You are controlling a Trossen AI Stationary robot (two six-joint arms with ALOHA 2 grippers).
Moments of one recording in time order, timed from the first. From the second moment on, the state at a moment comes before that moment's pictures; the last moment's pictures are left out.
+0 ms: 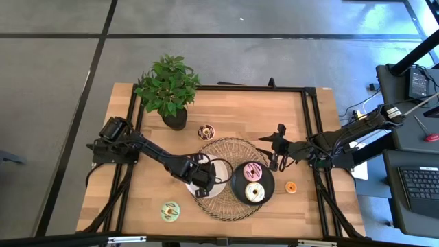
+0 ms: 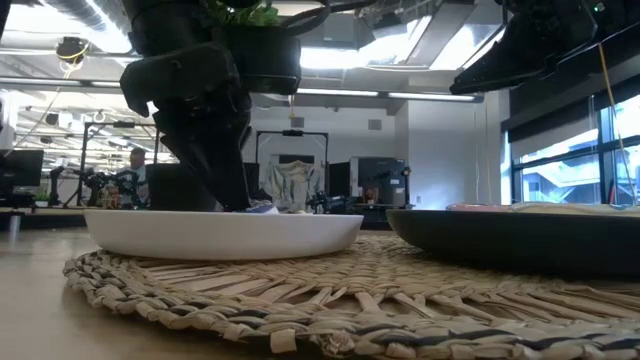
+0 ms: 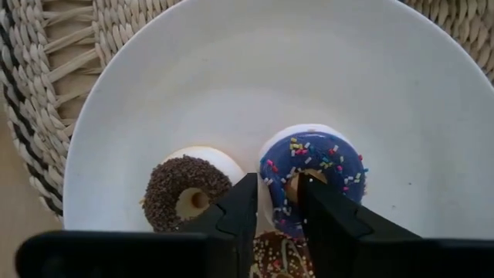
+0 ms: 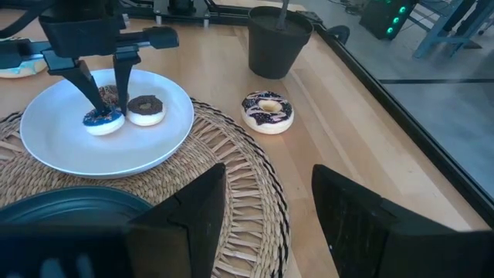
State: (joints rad) left arm -0.38 1.86 1.18 -0.54 -0.30 -0.55; right arm 0.37 0.98 0.53 -0.06 0.63 0.15
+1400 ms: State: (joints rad) left arm -0.44 1.74 1.18 -0.57 -0.13 -0.58; right arm 0.37 0.98 0.53 -0.07 0.63 0.15
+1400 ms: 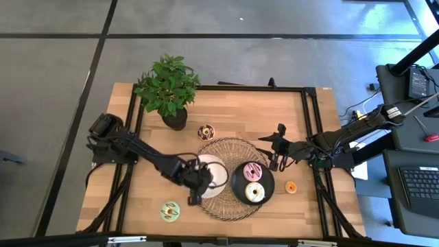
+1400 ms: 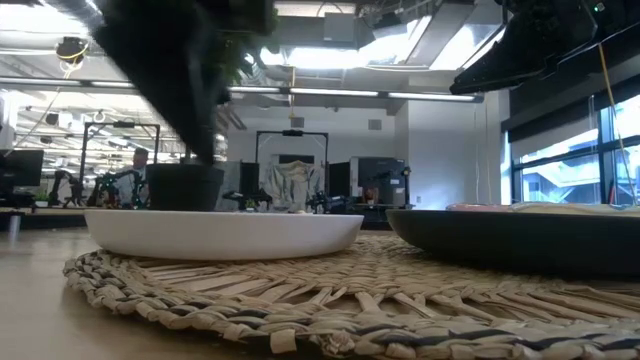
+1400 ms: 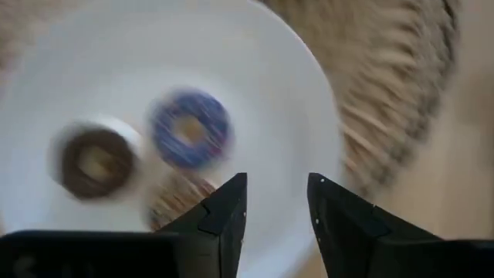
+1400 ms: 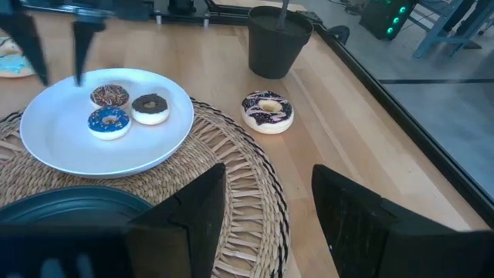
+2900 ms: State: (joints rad) left arm -0.93 1.74 1.18 -0.89 -0.28 -1.43; right arm 0.37 0.98 0.53 -0.06 0.63 0.18
